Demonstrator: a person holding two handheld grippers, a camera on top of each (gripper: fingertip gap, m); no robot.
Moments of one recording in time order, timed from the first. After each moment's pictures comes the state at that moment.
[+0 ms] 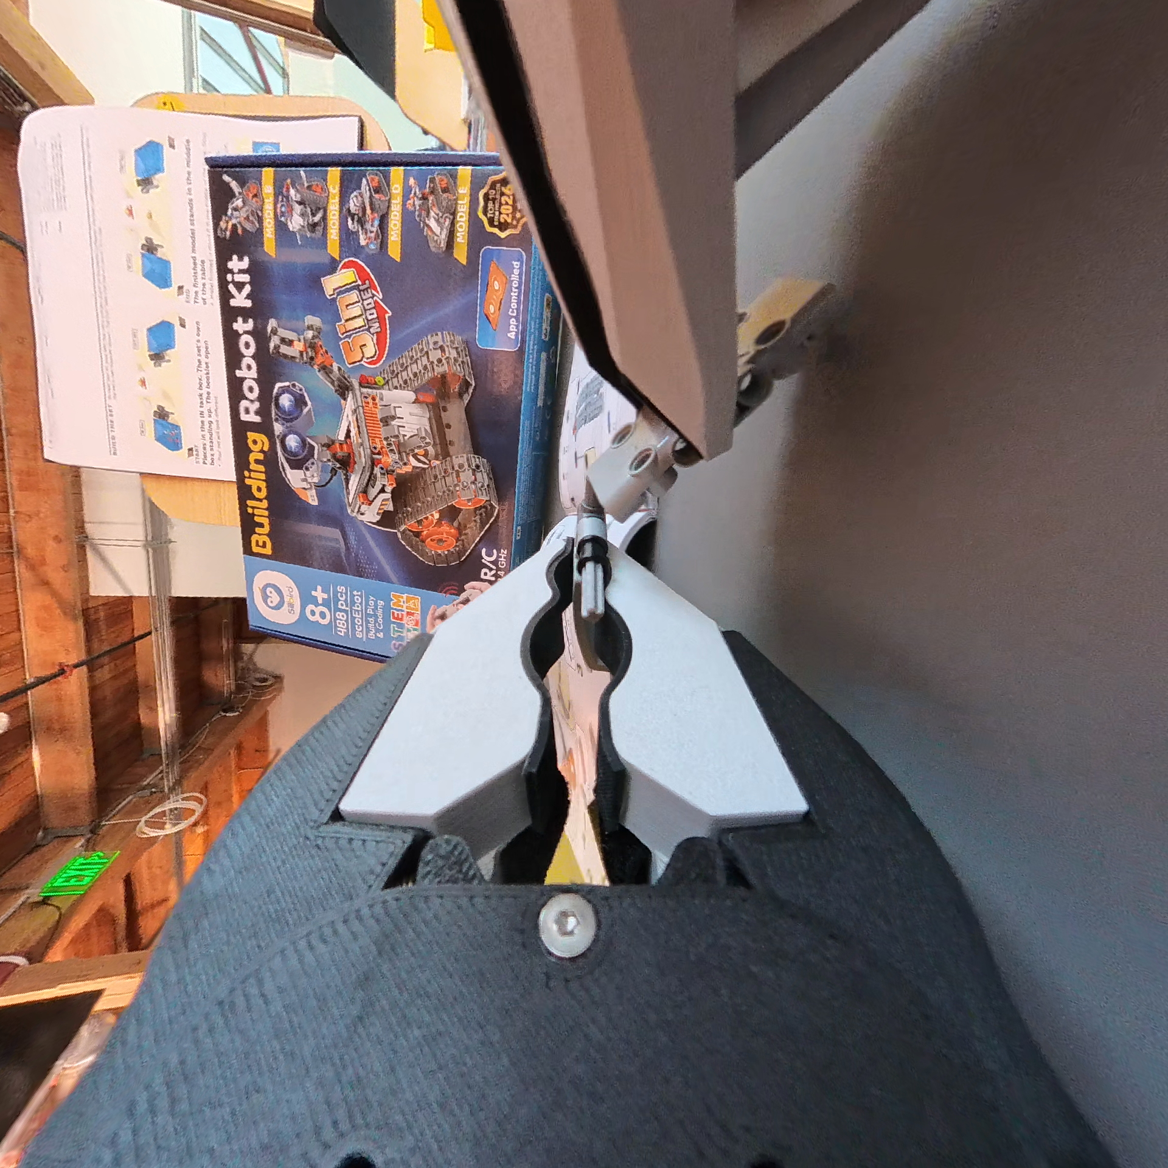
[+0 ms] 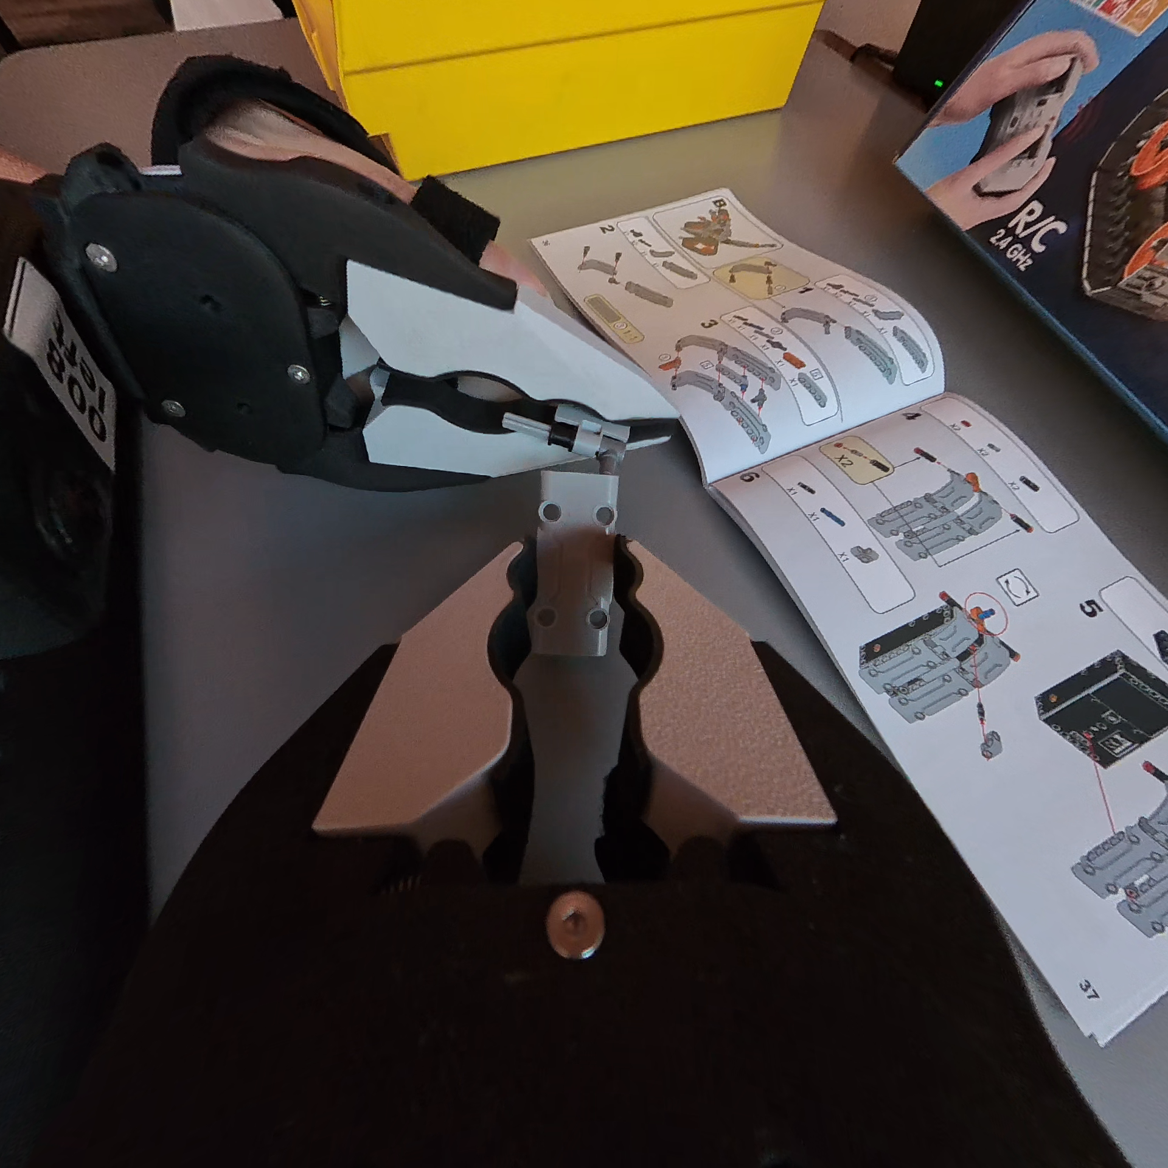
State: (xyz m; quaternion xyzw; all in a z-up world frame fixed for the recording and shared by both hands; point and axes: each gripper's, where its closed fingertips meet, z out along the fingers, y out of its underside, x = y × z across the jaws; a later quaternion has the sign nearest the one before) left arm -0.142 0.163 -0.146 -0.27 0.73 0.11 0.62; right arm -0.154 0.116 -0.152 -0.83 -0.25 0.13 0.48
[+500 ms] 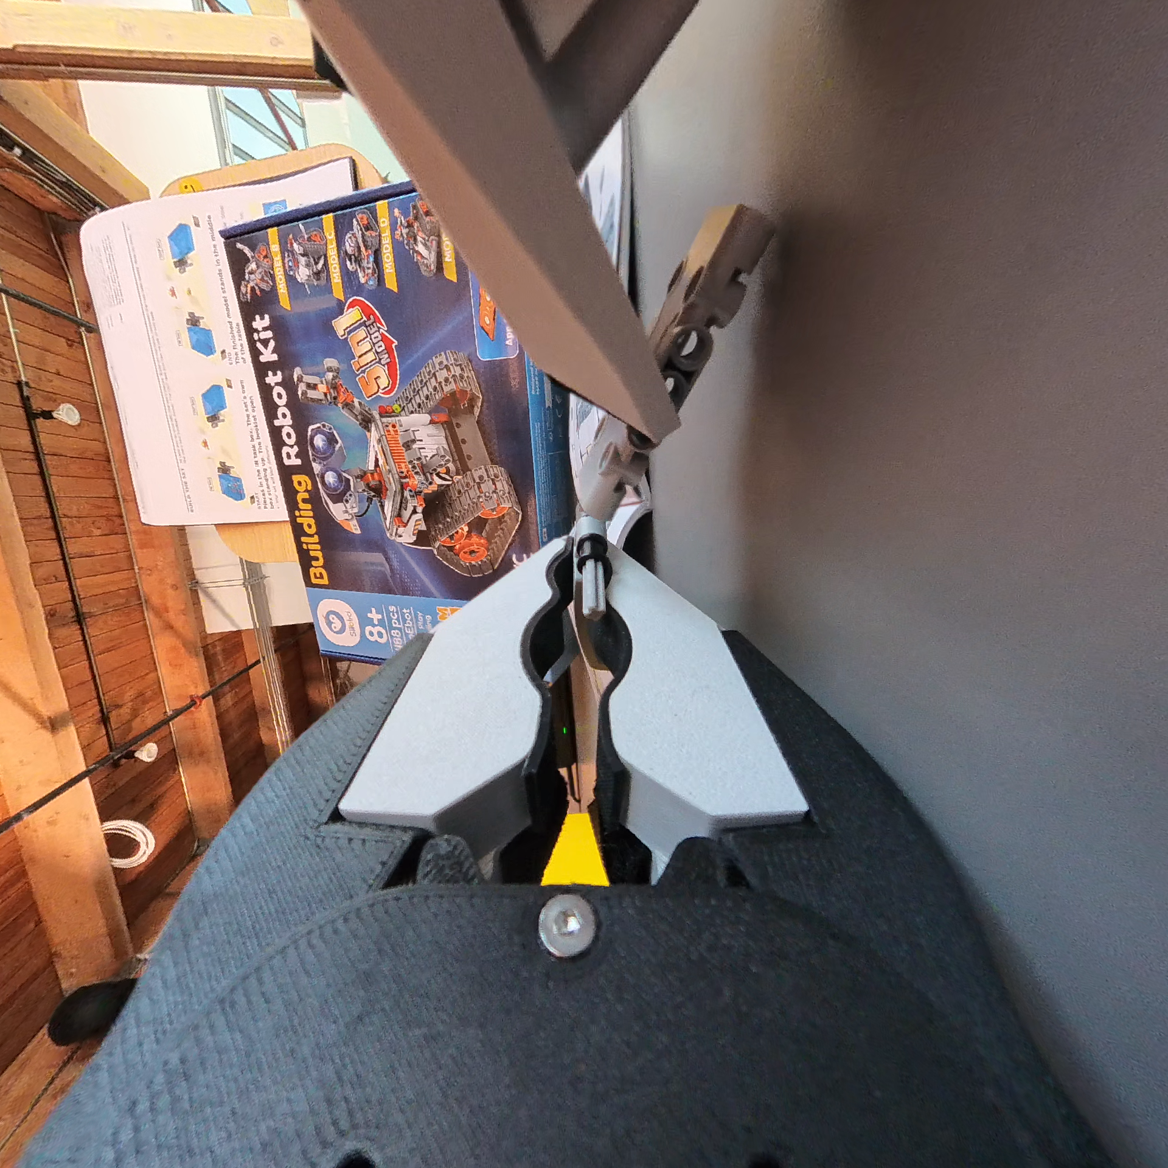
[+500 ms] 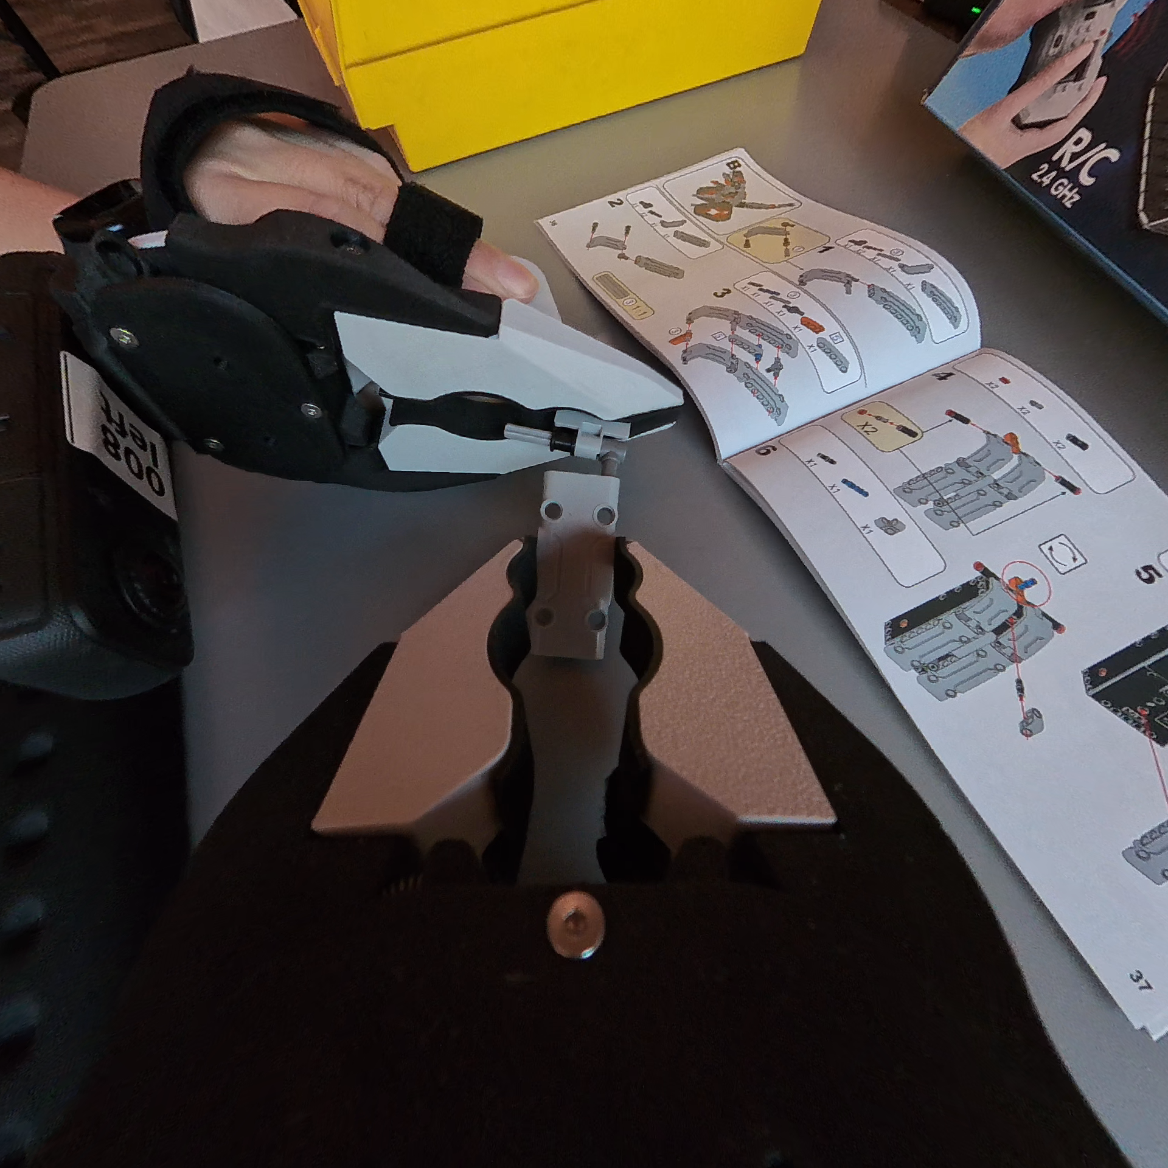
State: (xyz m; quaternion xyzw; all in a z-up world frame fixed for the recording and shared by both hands) left arm -0.143 0.161 -0.150 -0.21 0.74 0.18 0.62; right arm -0.154 0.110 -0.156 -0.84 -0.24 0.16 0.46
